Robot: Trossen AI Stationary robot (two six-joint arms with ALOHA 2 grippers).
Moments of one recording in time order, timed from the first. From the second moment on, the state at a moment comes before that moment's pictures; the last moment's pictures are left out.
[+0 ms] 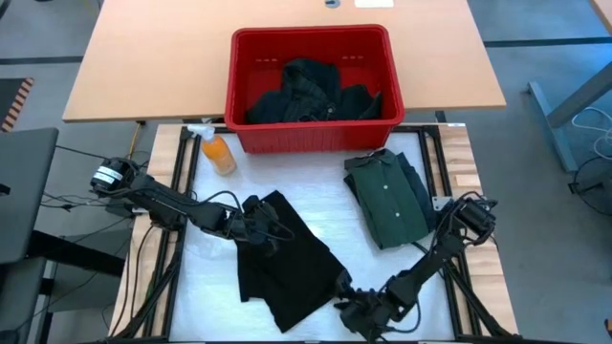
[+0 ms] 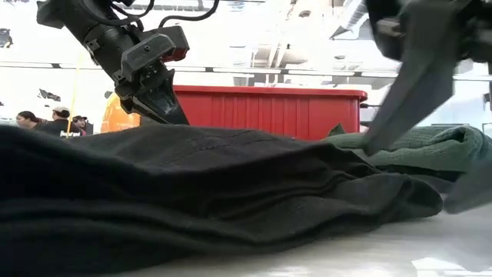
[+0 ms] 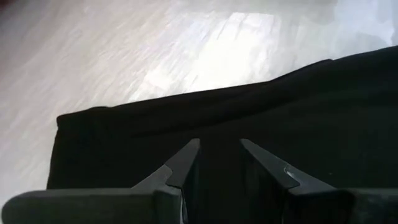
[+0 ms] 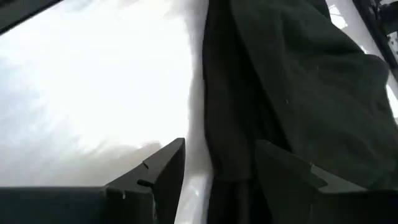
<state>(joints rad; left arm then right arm) -0.27 1.46 0.74 -0.11 -0.48 -0.57 0.77 1.98 1.13 -0.06 0.63 -0.17</state>
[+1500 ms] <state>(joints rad) -0.28 1.46 0.65 0.02 -0.42 -0.60 0.66 1.98 1.26 -0.38 0.31 -0.01</state>
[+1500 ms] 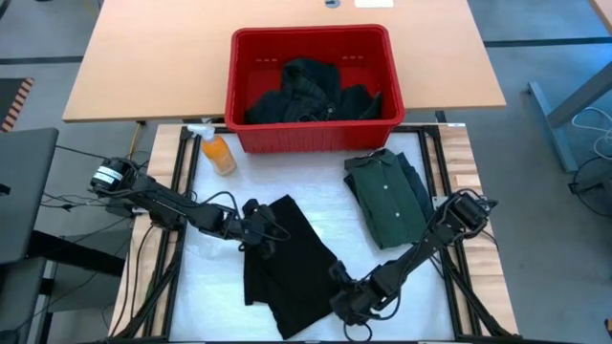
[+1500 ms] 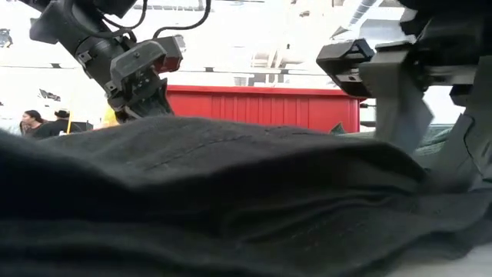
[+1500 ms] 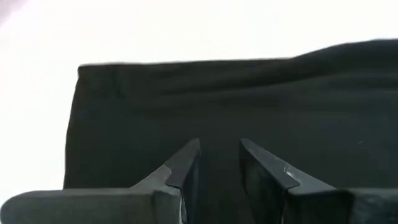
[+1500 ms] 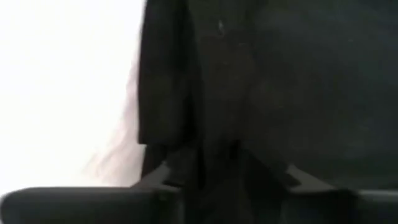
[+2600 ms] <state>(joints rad) -0.26 1.46 0.65 0.05 -0.40 -0.59 0.72 1.97 1.22 -0.28 0.45 0.07</state>
